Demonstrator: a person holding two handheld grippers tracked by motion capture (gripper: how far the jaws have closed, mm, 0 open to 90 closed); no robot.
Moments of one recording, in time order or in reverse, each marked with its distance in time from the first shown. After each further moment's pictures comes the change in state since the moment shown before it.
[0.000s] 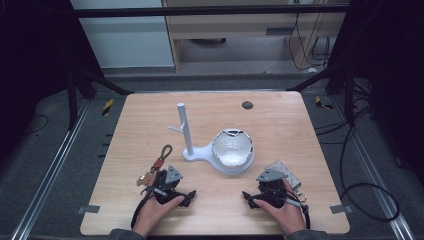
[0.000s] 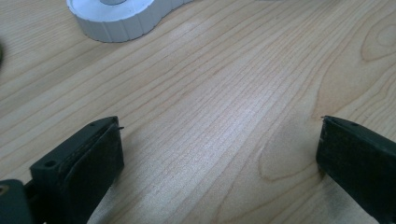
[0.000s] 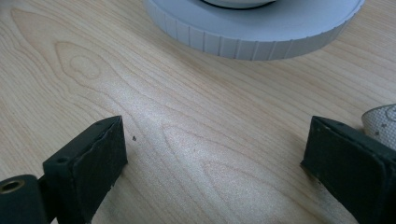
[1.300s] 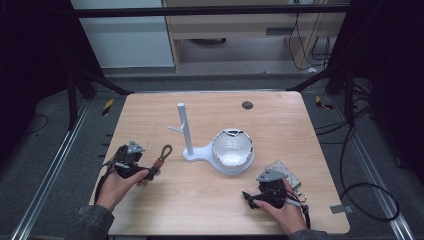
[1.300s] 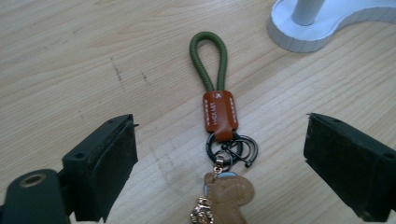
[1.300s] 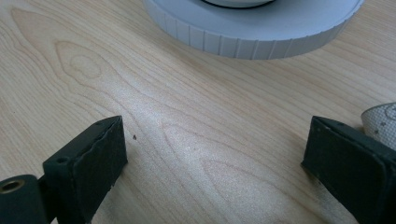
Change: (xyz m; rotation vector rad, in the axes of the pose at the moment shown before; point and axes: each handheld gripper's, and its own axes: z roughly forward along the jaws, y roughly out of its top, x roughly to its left) left arm 0.103 0.024 -0.069 0.099 0.171 -0.094; right arm 0.000 -0.001 0.000 -0.002 0.000 0.001
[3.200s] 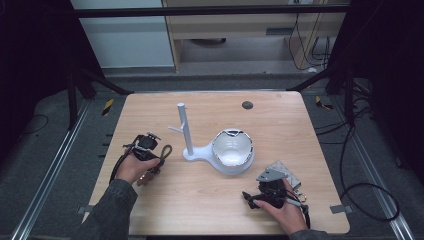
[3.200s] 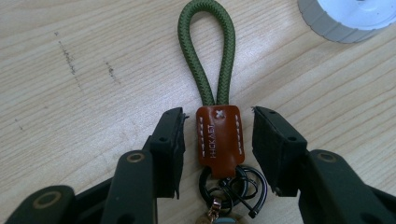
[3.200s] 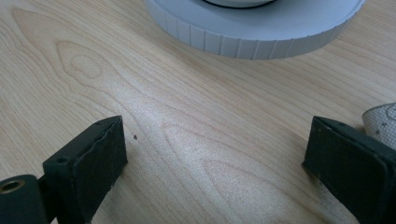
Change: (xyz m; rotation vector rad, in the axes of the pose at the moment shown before) left arm 0.004 0.041 0.057 0.305 -0.056 -0.047; right arm 0.000 0.000 0.000 0.000 0.004 0.002
